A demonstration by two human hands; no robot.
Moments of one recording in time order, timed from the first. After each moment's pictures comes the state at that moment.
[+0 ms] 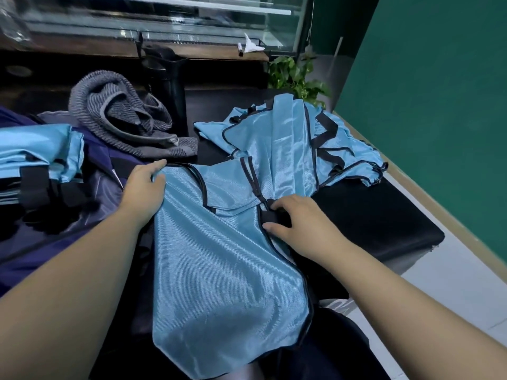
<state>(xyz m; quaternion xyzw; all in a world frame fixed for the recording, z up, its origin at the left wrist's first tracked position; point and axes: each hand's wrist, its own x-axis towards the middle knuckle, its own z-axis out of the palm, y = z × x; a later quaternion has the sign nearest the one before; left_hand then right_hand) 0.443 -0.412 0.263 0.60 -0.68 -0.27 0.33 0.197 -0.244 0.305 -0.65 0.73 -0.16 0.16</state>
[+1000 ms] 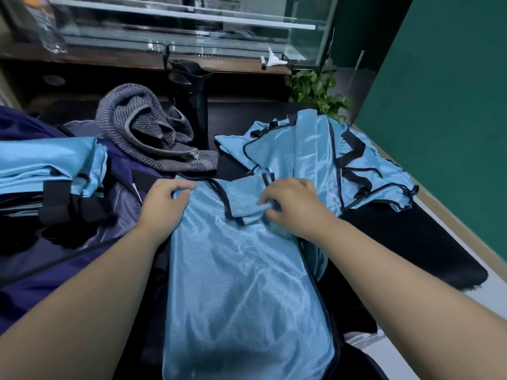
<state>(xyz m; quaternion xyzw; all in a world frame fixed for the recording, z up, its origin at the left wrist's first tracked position) 0.441 -0.413 0.259 0.57 -0.67 -0.28 0.38 0.209 -0.328 0.316 -0.76 0.64 -0.11 0.04</state>
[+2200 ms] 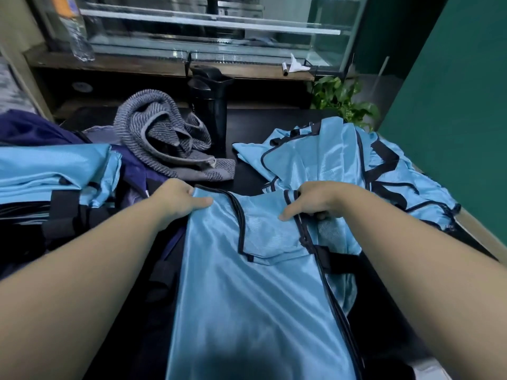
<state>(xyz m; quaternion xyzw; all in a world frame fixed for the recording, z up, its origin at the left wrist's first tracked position) 0.438 -0.439 0.296 0.65 -0.63 -0.35 0.23 0.191 -0.399 0.336 -0.54 0.75 0.01 0.38</state>
